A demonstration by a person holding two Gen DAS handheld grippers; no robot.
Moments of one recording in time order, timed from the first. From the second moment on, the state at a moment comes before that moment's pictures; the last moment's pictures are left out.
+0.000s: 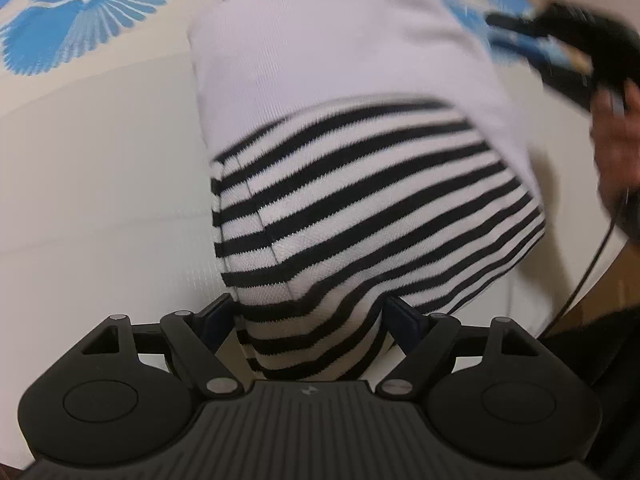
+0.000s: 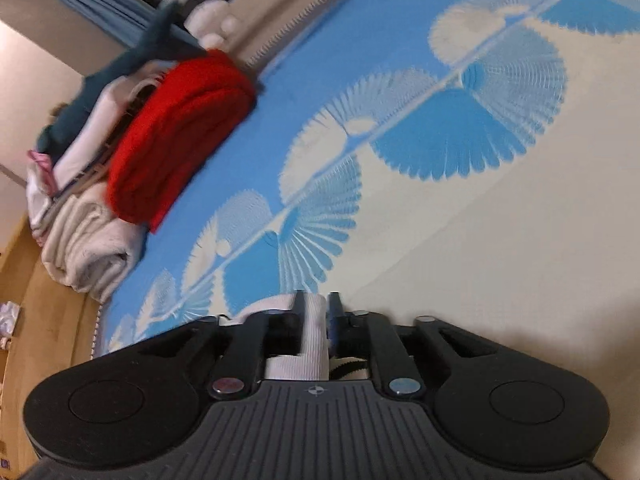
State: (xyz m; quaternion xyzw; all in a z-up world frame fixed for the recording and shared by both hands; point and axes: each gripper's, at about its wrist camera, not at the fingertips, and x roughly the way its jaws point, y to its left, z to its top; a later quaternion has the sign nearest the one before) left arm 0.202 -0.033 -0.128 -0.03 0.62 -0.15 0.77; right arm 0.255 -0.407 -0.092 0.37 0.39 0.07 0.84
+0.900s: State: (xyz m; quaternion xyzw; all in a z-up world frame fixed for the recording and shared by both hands) left arm 0.211 -0.023 -0.096 -0.13 0.56 -0.07 0.81; right arm 0.200 -0.395 -0.097 0.19 0.48 0.07 0.85
